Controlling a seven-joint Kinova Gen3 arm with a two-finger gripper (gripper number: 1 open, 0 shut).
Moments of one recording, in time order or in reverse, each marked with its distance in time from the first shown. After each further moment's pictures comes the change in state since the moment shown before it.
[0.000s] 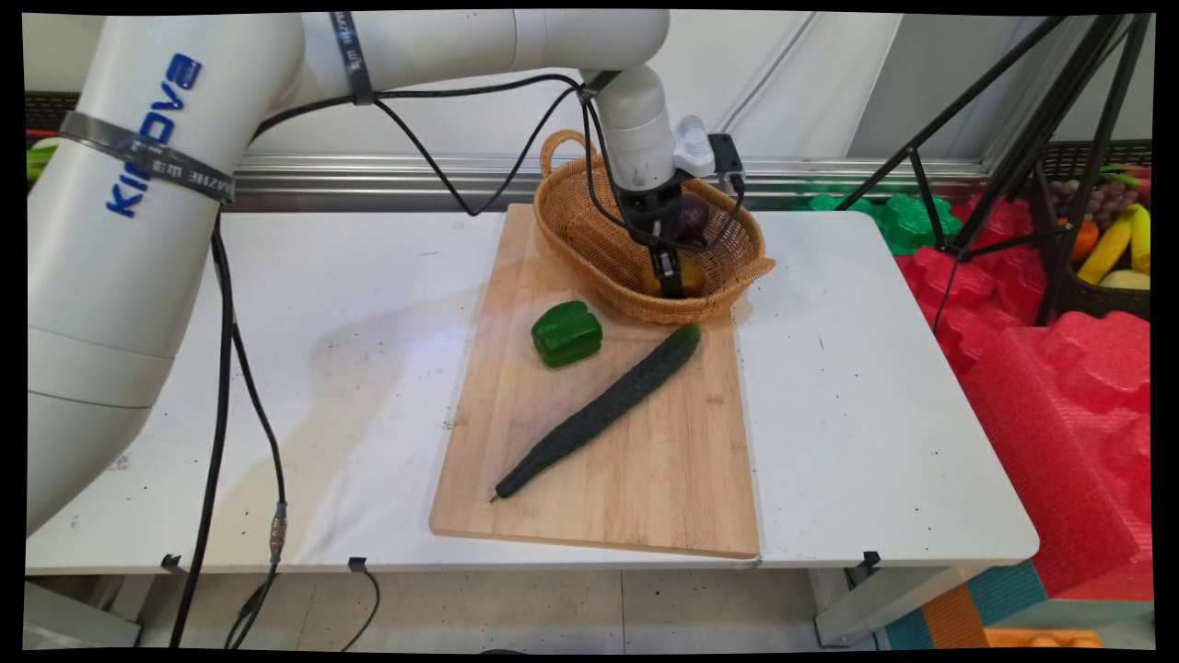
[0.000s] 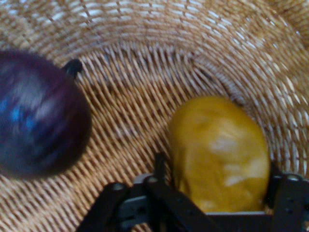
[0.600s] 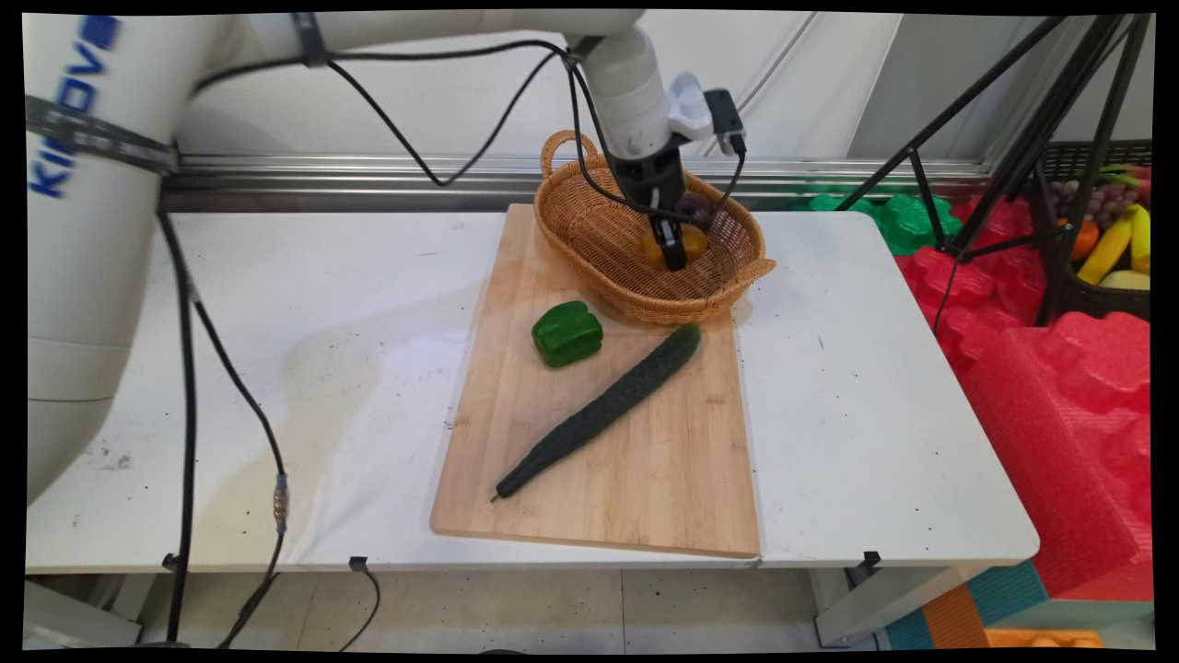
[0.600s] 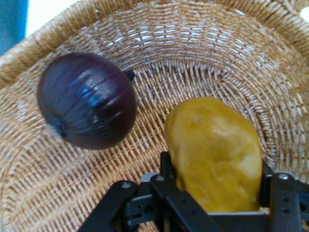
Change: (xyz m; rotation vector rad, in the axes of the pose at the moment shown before) arm -0.003 0.006 -0.045 0.099 0.058 -0.025
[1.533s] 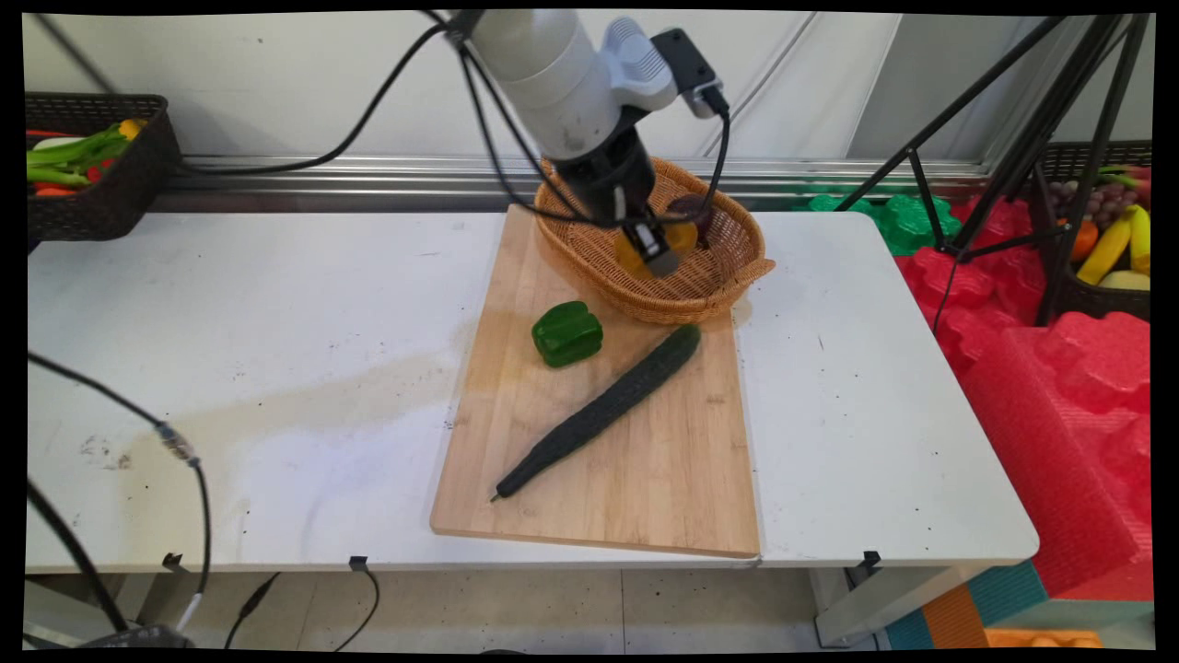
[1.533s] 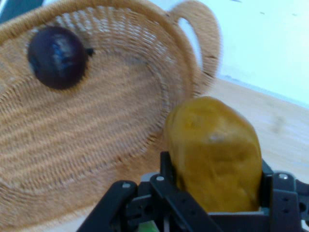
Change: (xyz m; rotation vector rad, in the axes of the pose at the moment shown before) arm -0.048 0.129 -0.132 0.077 0.128 -0.188
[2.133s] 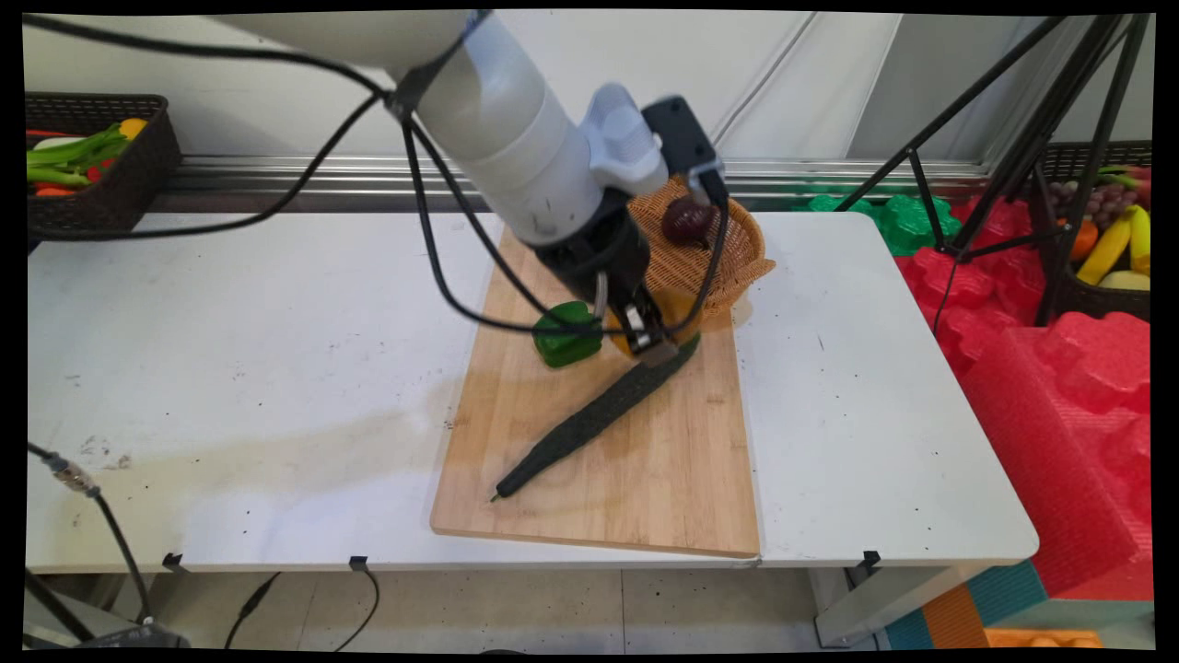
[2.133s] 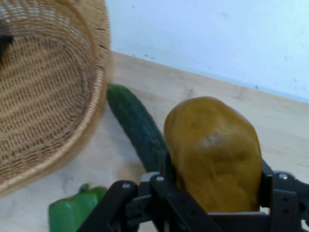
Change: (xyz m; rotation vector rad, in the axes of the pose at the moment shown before) arm -0.035 0.079 -0.026 -0.065 0.004 0.055
